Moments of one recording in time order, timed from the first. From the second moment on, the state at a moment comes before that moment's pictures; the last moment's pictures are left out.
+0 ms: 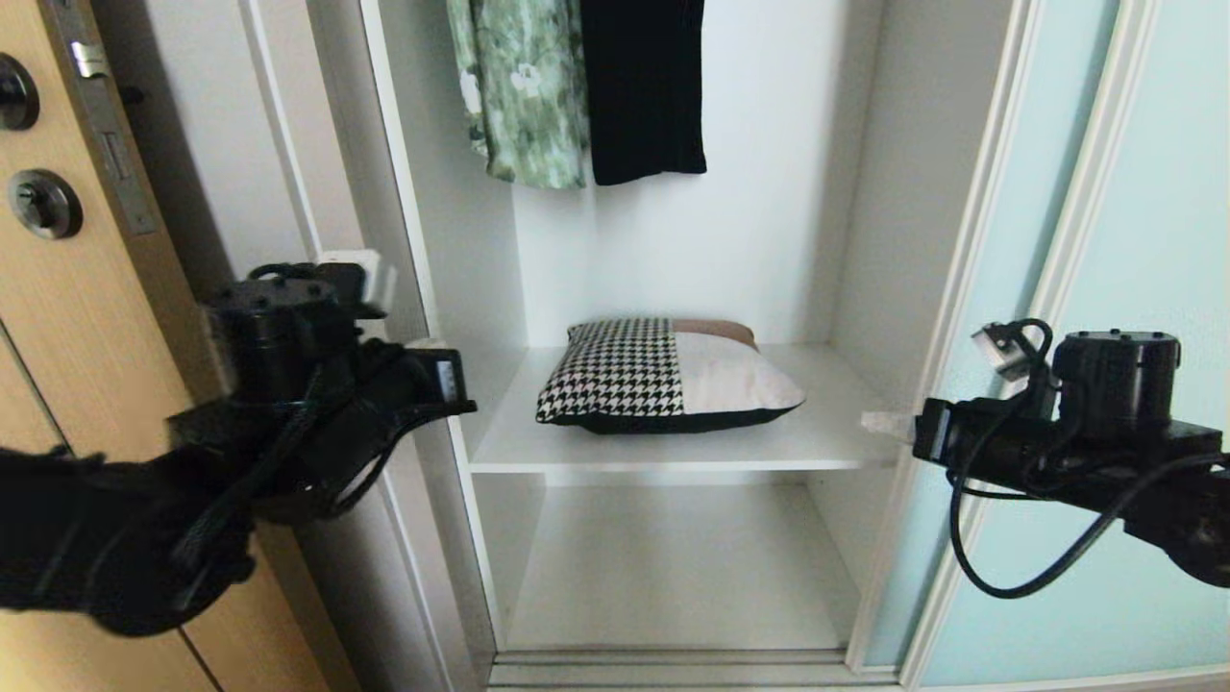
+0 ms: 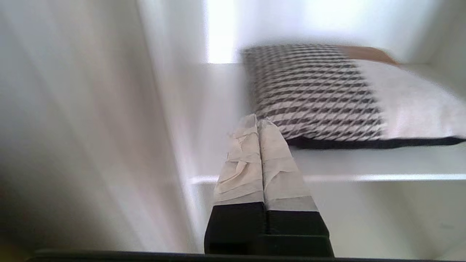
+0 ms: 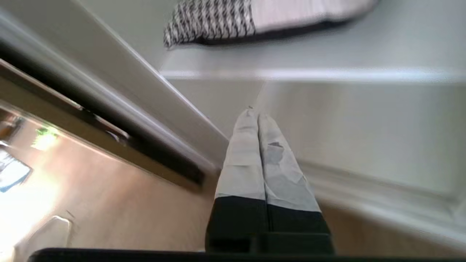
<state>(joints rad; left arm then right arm) -0.37 1.67 -0.73 -0.85 0.37 -0.04 0.10 1.76 -0.70 -0.74 0.45 0.42</state>
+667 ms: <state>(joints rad) -0.23 0.98 -0.19 -0.83 0.60 0.00 0.10 1.16 -0.21 -0.68 0.36 0.40</state>
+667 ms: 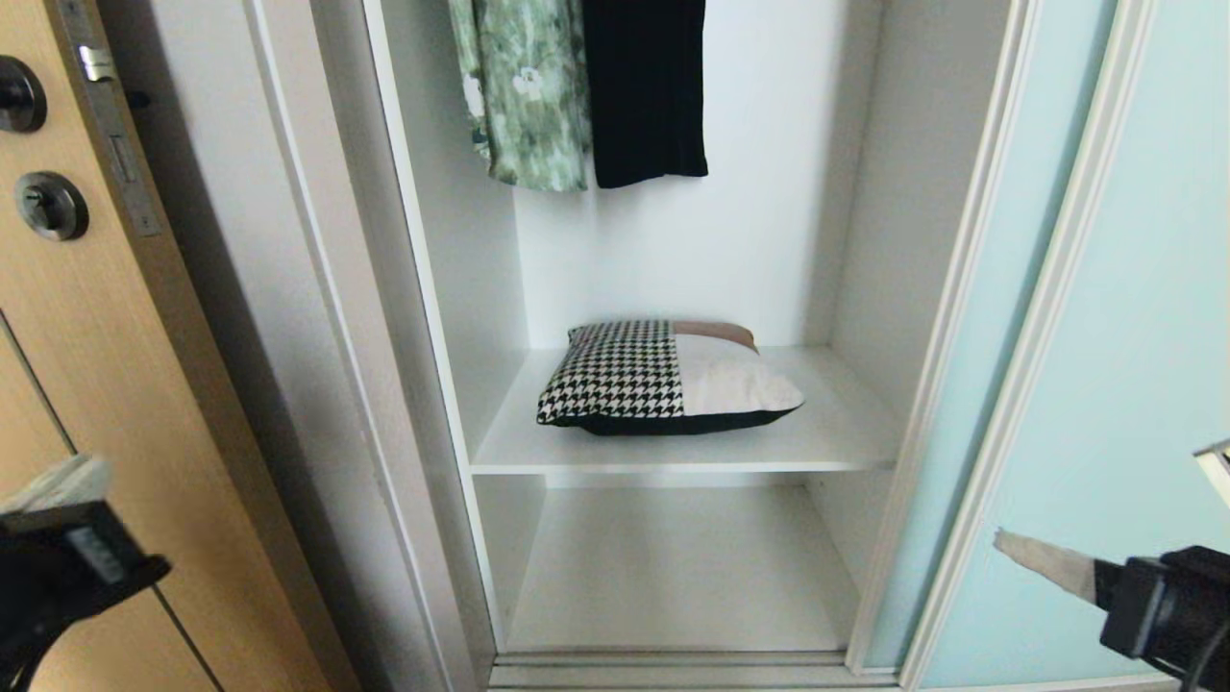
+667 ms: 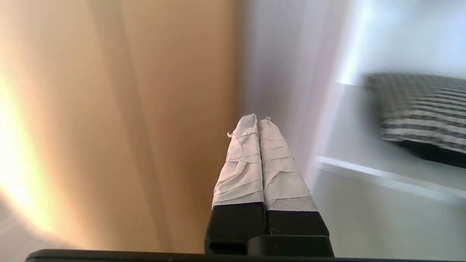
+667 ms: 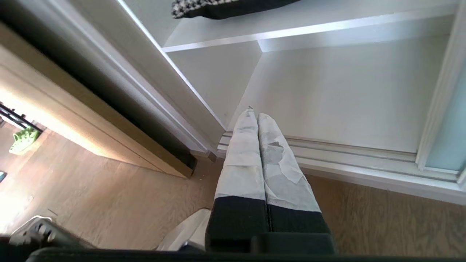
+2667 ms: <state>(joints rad) 0.01 0.00 0.00 0.00 0.00 0.01 0.10 0.27 -0.01 -0.14 0.35 0.30</state>
